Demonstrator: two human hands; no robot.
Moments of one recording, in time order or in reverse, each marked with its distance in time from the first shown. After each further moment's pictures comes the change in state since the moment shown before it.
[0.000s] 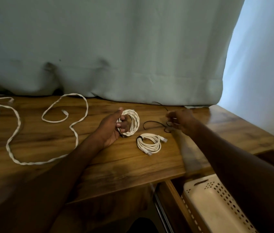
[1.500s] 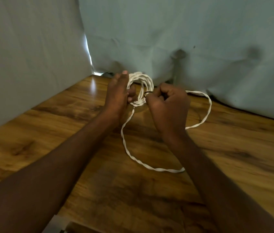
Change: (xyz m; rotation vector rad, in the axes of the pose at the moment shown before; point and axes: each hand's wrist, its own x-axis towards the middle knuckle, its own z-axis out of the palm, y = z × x) left_hand -0.106 0.179 -0.199 0.334 0.695 0.707; right_hand -0.162 -0.010 0.391 0.006 -0.226 -1.119
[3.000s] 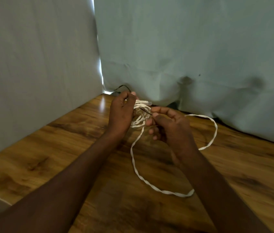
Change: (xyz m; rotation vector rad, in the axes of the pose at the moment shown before) left_hand 0.000 0.018 -0.017 0.458 0.108 0.262; right_hand 0.008 -0.024 -0.015 0.652 -0.387 0.679
